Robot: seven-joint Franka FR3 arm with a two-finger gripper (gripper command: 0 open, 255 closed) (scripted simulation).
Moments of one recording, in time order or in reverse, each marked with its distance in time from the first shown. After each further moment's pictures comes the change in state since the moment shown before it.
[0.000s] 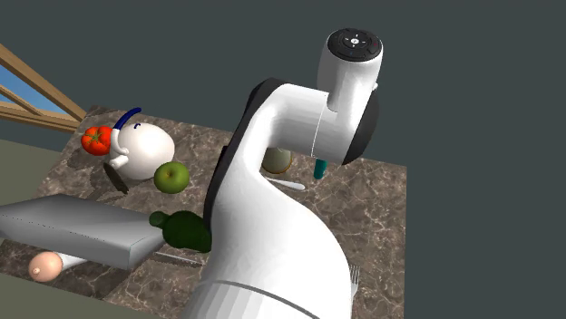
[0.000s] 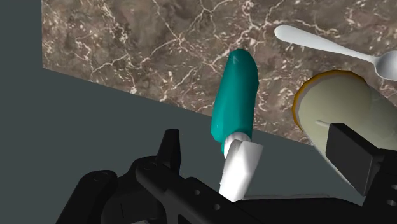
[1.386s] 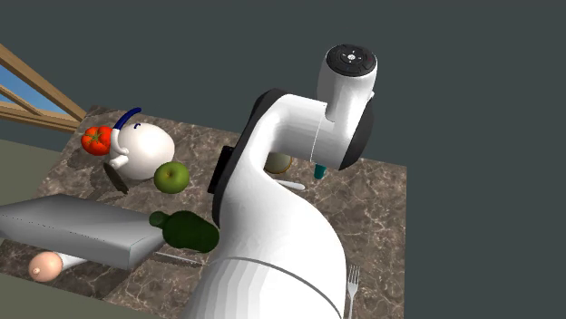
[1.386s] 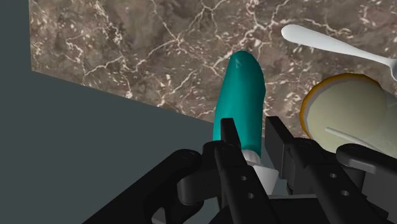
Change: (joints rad) arm -0.008 0.036 0.004 -0.027 0.018 0.061 -0.012
